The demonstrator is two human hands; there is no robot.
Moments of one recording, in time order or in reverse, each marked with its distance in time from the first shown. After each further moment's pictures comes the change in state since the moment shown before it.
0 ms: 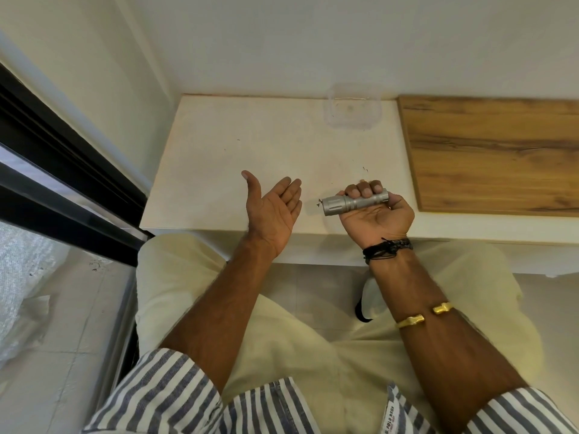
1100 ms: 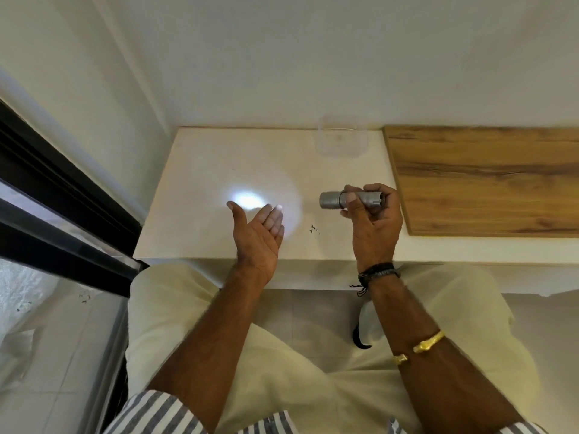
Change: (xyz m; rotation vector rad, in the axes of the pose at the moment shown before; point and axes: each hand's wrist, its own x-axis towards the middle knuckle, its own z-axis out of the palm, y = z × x) left_hand 0.004 0.007 -0.008 0.003 0.129 0.089; right_hand -0.008 0.002 0.012 -1.098 -0.018 -0.781
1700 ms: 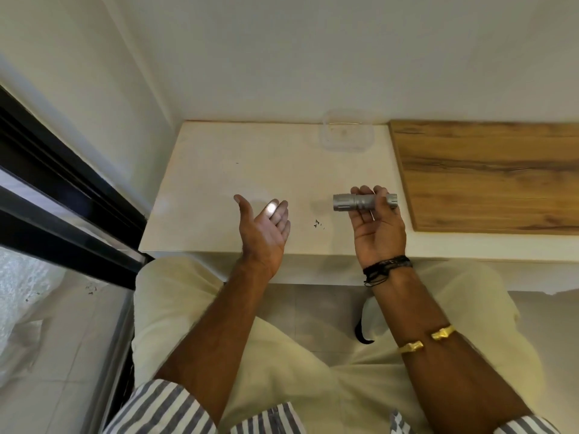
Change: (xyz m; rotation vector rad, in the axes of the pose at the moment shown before) left_hand -0.003 0.001 0.004 -0.014 -0.047 -0.052; right_hand 0.009 0.011 -0.007 0.700 0.066 0.482
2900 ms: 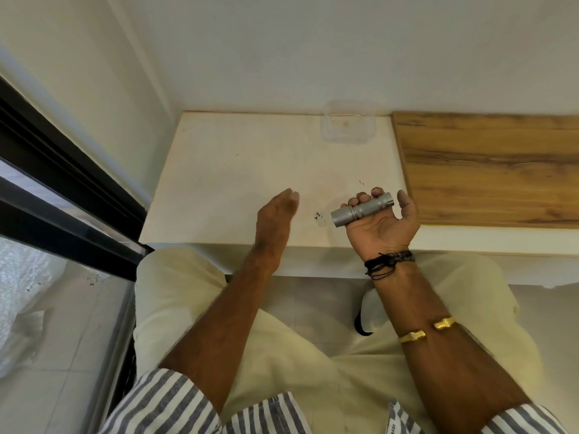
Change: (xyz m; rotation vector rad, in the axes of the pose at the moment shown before) left_hand 0.001 -0.014 0.008 0.670 0.134 0.209; right_hand -0.002 -0.004 -0.003 0.235 -0.035 0.246
